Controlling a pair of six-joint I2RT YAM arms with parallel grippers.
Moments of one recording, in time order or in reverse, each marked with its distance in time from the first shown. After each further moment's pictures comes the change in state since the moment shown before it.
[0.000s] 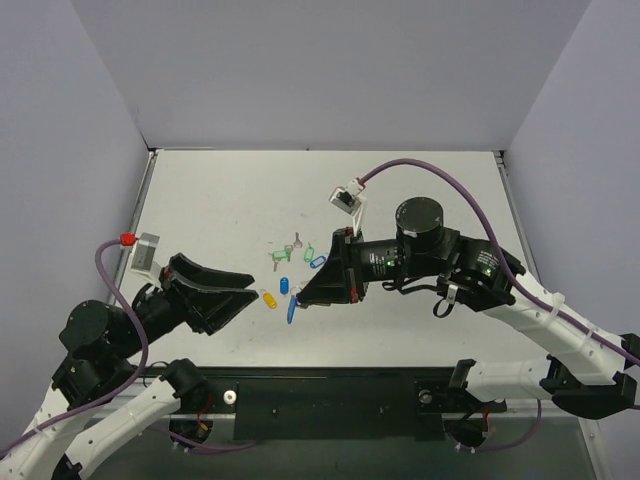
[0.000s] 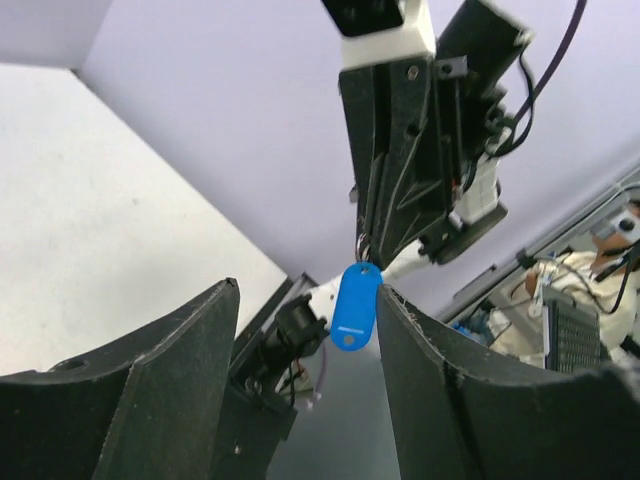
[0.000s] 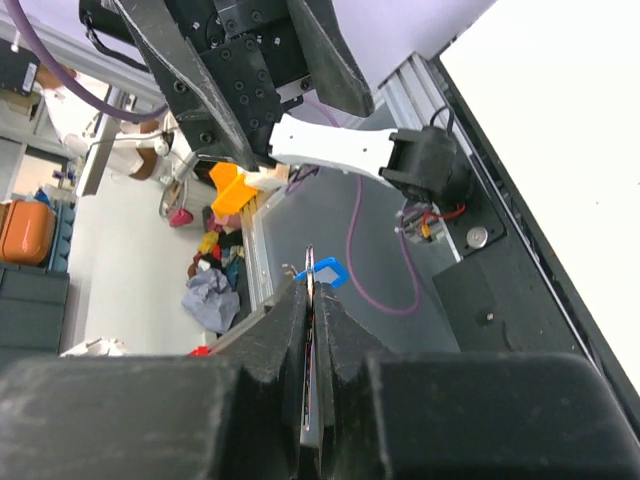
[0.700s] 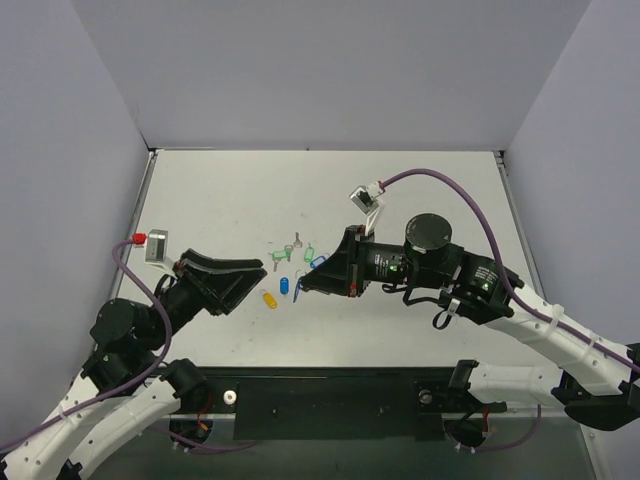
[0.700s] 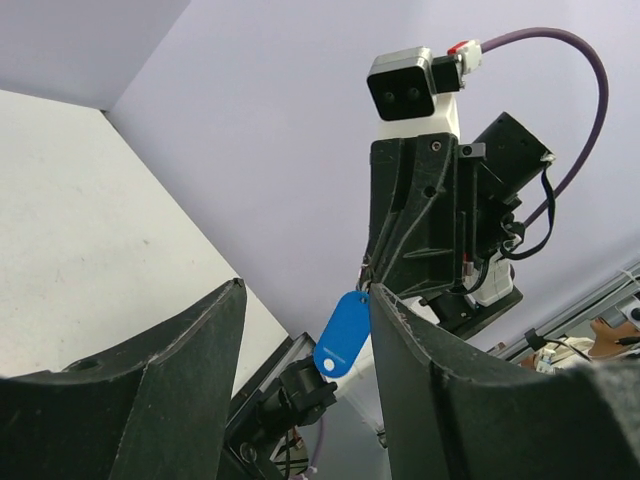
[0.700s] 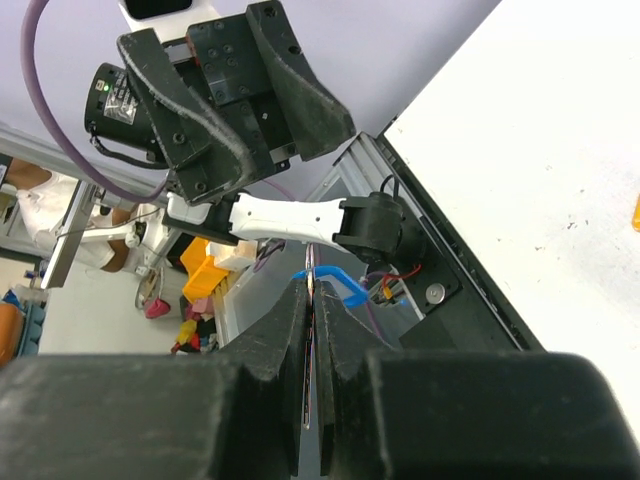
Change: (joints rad) left arm 0.000 -0.005 -0.180 0.259 -0.180 -0.103; right arm -0.011 -0.111 -0.214 0.218 0.211 0.068
